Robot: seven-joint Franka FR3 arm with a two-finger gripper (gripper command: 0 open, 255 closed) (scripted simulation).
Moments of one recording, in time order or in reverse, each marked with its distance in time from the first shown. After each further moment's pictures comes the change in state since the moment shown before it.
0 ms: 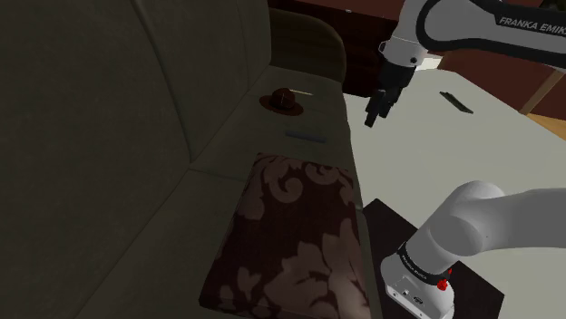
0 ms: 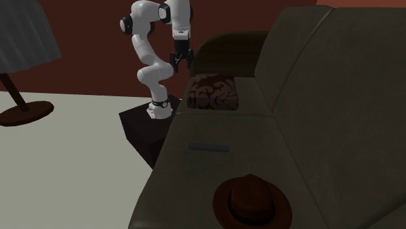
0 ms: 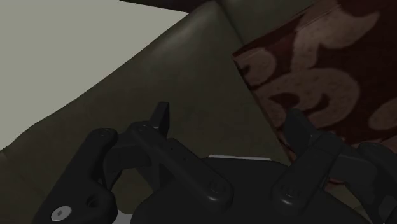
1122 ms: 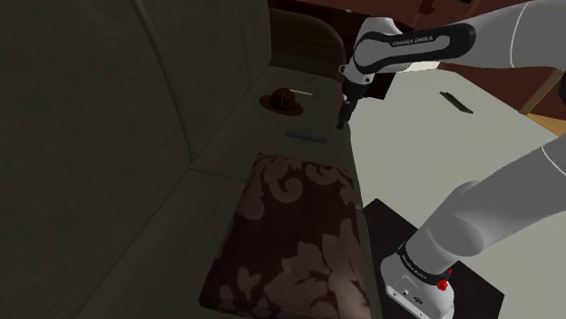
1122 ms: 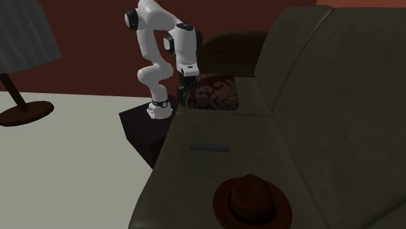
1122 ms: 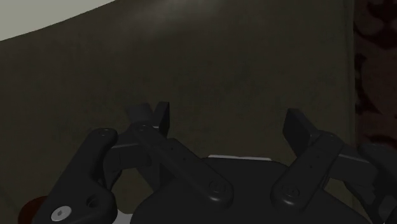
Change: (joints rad) arm 0.020 0.496 -0.199 0.118 -0.038 0.358 -0.407
